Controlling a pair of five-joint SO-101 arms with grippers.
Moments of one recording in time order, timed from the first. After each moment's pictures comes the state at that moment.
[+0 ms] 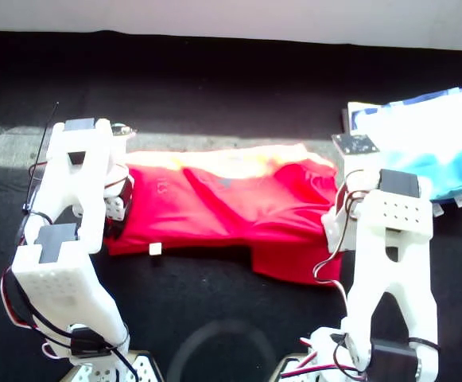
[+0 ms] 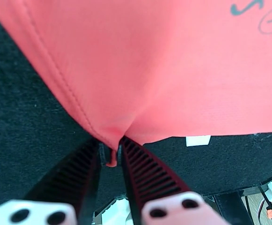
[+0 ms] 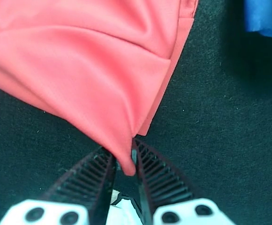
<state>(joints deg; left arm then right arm) -13.2 21.8 4.3 90.9 -14.7 3.3 -21.6 29.1 87.0 20.2</state>
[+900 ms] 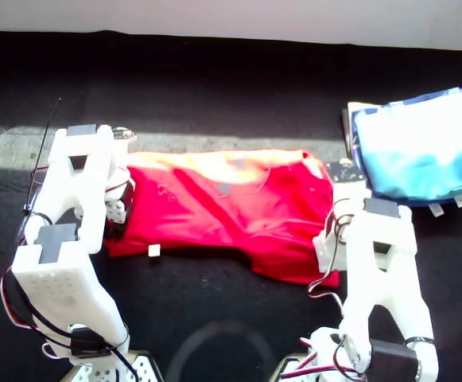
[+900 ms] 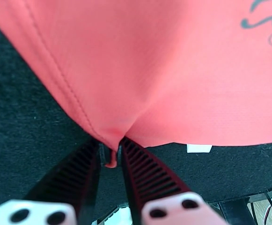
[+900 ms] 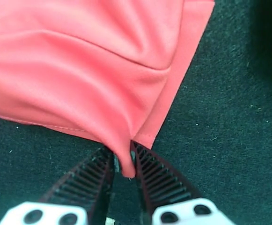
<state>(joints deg) -13.2 21.8 7.5 85.0 -14.7 3.3 -22.1 47.8 69.6 20.2</state>
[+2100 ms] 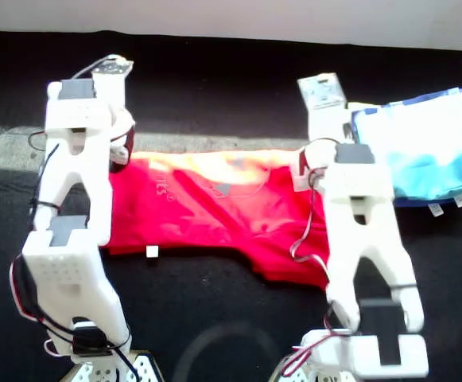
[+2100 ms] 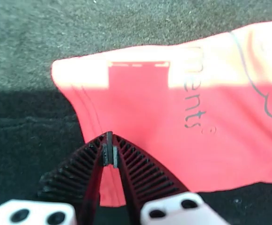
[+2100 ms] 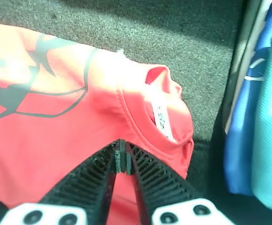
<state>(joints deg) -10.2 29.5 -23.3 85.4 -7.3 -9.2 -4.6 17.7 58.4 12.6</state>
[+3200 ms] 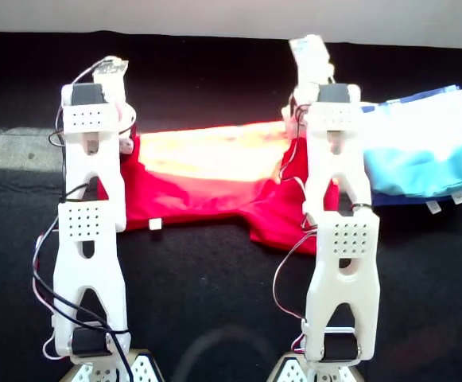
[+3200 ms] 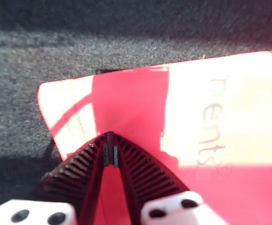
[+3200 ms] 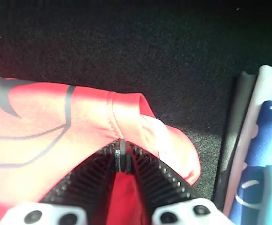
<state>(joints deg) -11.6 70.7 -83.2 100.4 -3.4 -5.8 52.8 -60.6 79.4 12.5</state>
